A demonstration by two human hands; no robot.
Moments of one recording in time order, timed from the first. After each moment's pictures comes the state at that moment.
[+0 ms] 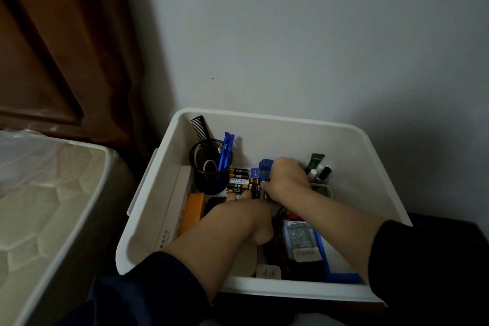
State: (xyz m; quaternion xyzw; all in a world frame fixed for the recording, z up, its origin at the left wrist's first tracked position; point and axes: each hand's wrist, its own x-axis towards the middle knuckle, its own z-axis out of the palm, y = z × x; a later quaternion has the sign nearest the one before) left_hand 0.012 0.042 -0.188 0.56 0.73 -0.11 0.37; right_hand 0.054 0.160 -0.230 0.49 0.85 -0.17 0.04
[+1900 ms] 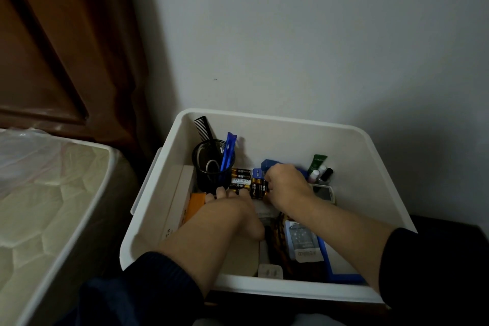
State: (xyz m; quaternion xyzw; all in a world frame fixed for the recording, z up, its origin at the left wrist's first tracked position) left_hand -0.004 0.030 -0.186 0.42 0.82 -0.10 0.39; right_hand 0.066 0.157 -0.236 0.35 0.92 -0.14 0.06
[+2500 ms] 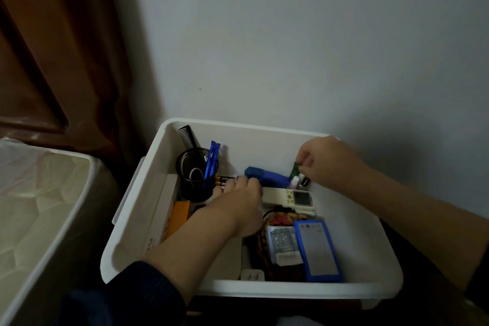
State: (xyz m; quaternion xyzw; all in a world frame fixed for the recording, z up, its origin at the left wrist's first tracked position) left_hand 0.009 0.043 -0.177 0.54 0.79 0.06 0.29; right_hand 0.137 0.218 -0.128 0.36 0.93 -0.07 0.00
